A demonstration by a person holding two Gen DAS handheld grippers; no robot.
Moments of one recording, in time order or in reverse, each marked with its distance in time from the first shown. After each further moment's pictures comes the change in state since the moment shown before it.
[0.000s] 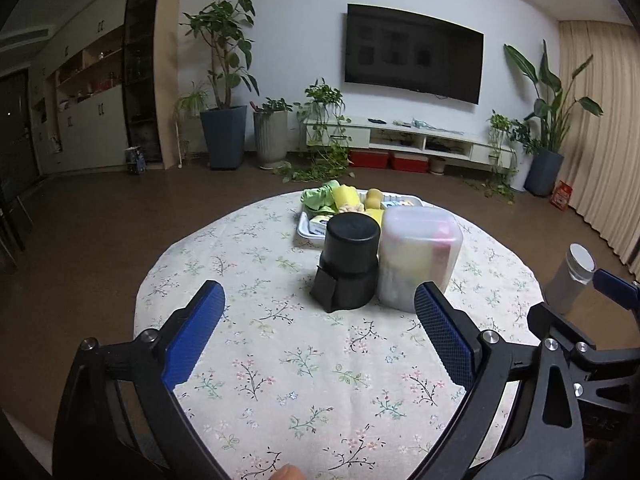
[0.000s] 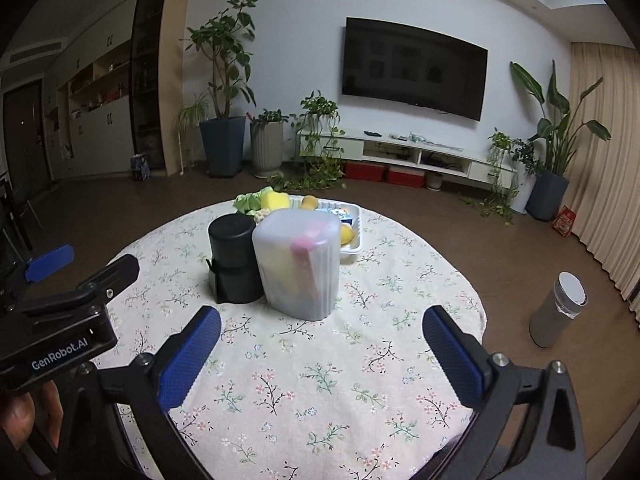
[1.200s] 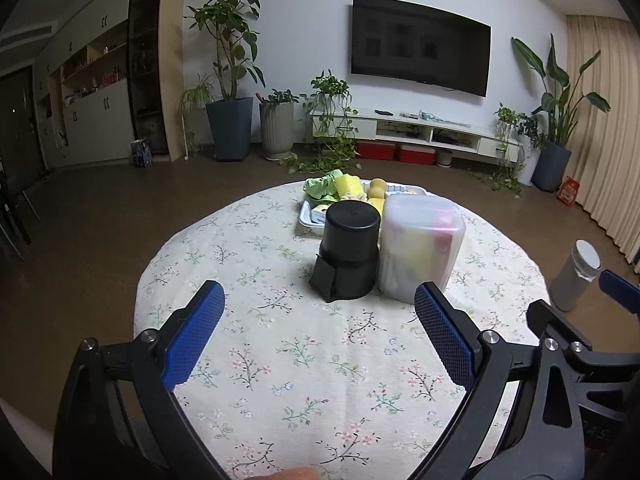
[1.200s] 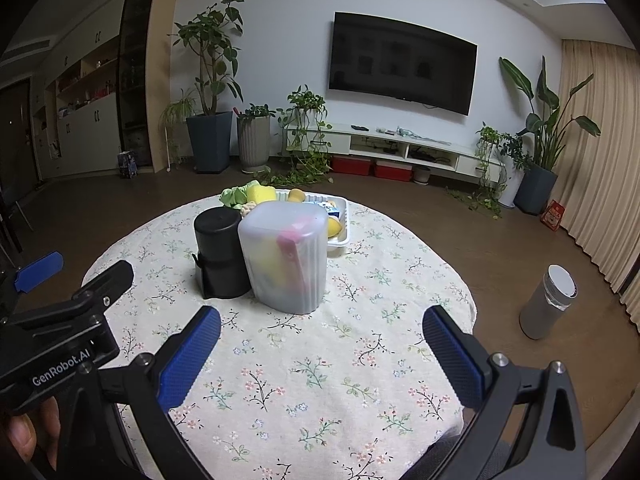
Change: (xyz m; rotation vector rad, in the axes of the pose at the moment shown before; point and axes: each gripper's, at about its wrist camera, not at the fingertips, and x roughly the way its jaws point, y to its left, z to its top) left arm 0.004 -0.010 -0.006 0.000 0.037 0.032; right arm 0.003 0.000 -0.004 0.009 0.020 -0.045
